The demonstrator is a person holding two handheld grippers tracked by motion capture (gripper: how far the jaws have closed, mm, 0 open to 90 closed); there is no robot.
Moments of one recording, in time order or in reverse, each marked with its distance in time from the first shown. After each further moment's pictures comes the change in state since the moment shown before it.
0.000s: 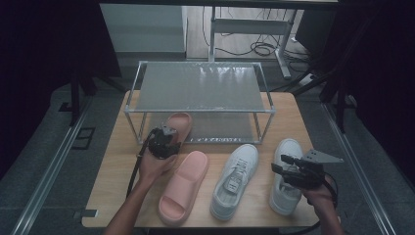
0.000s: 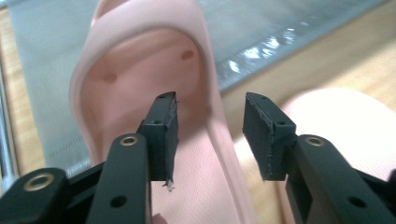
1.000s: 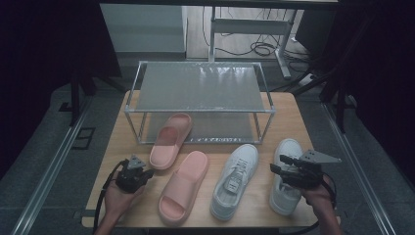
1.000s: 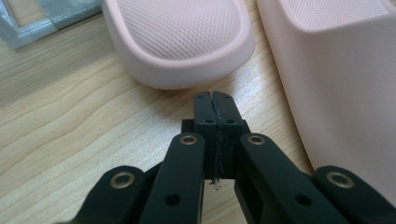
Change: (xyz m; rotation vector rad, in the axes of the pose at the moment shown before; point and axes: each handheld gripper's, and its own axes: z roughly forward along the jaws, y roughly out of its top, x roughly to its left) left arm 0.017 -0.101 -0.054 0.040 -0.096 -0.018; right arm 0.003 0.000 0.003 0.008 0.000 -0.003
